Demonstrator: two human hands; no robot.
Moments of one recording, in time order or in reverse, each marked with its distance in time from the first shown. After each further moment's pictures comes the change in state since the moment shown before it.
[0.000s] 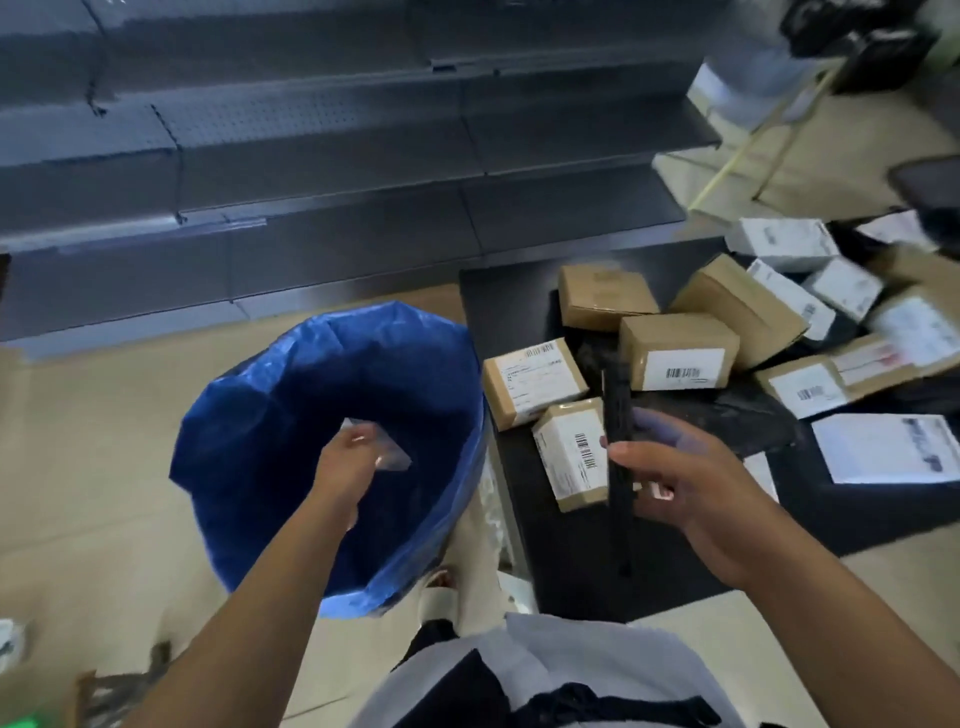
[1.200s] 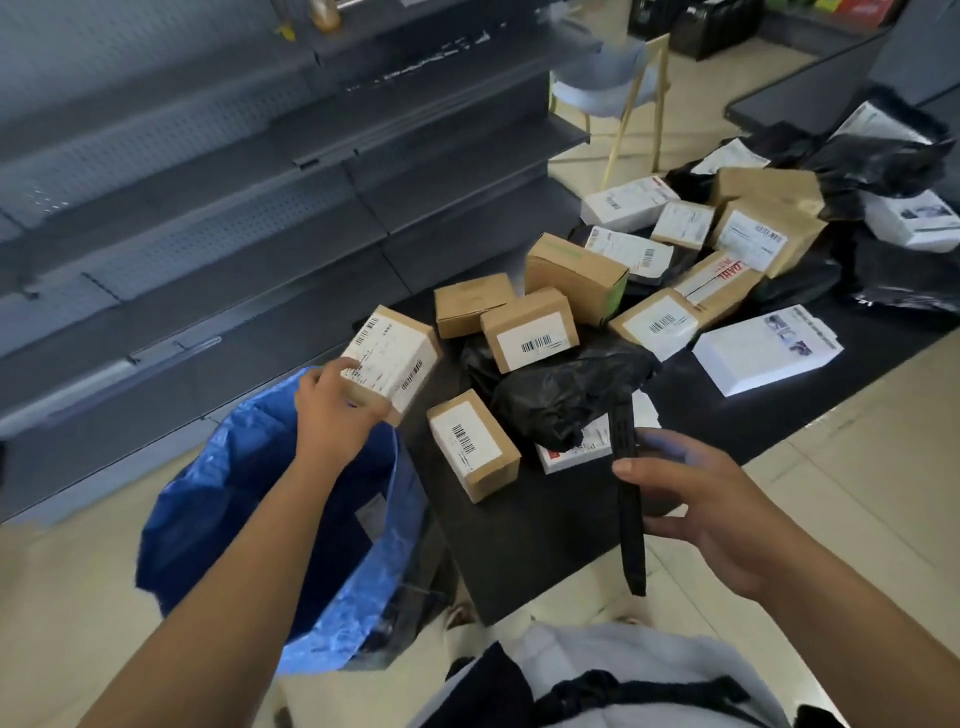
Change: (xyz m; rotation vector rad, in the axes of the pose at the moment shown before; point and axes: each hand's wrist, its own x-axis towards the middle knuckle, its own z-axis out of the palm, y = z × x) left_hand -0.061 0.084 0.131 0.680 0.082 0.746; right_hand -0.100 0.080 -0.143 0.171 0.194 0.007
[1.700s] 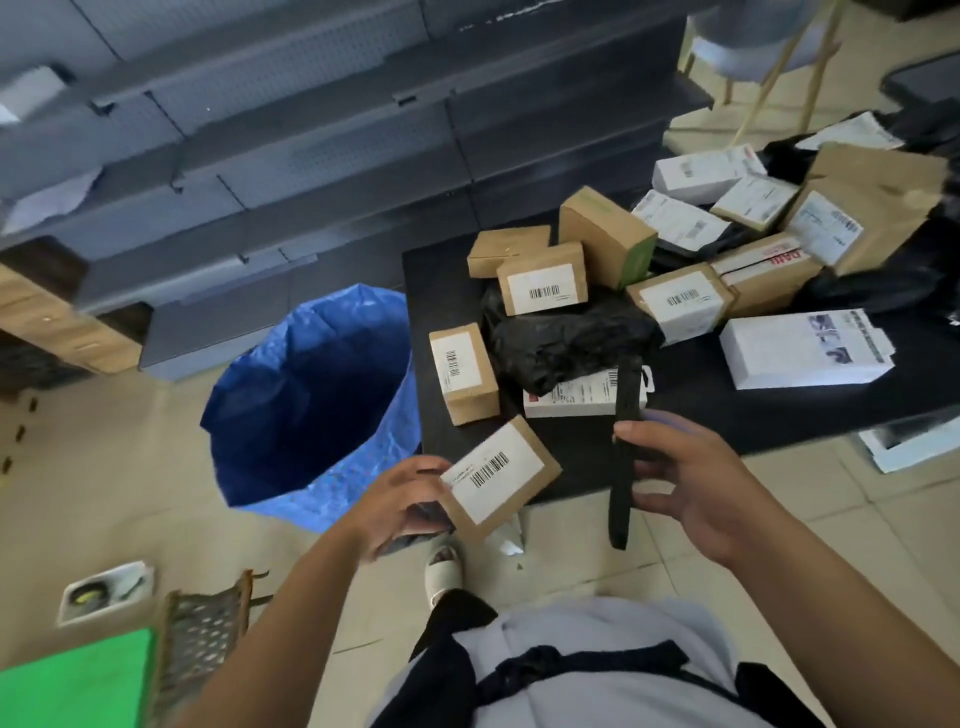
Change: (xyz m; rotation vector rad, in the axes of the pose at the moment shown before) left_hand -0.238 0.045 0.072 -0.737 -0.427 -0.645; right_hand 0.007 0.023 -0.097 0.069 -0.223 0.081
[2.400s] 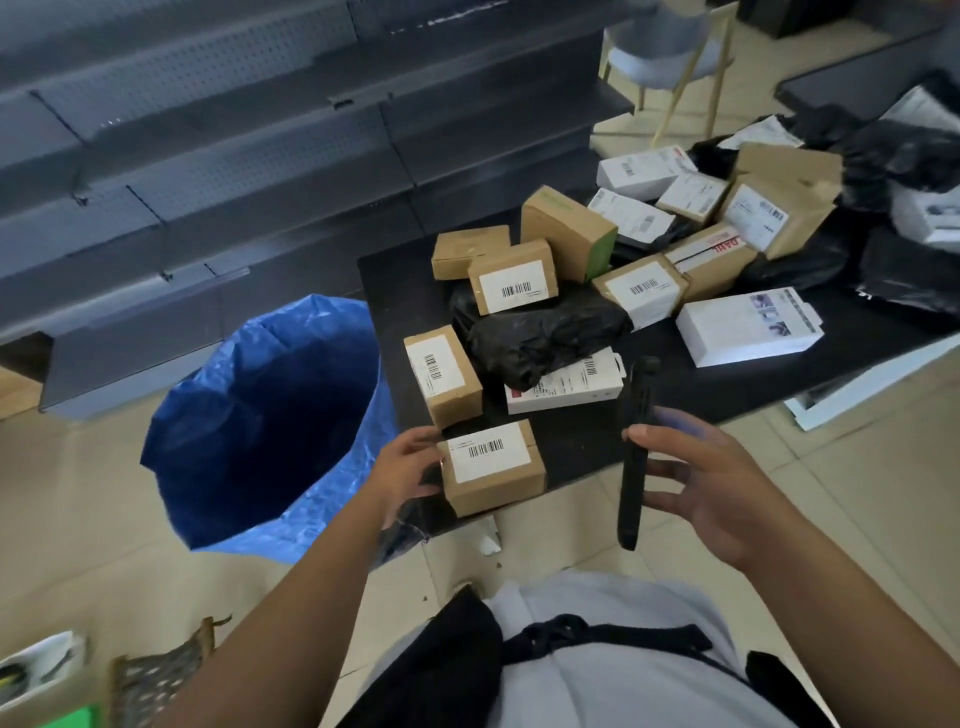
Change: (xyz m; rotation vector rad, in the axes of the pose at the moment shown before) left_hand 0.069 0.011 -0.011 0.121 0.053 0.052; right_hand -0.027 0.014 0.020 0.053 0.172 -0.087
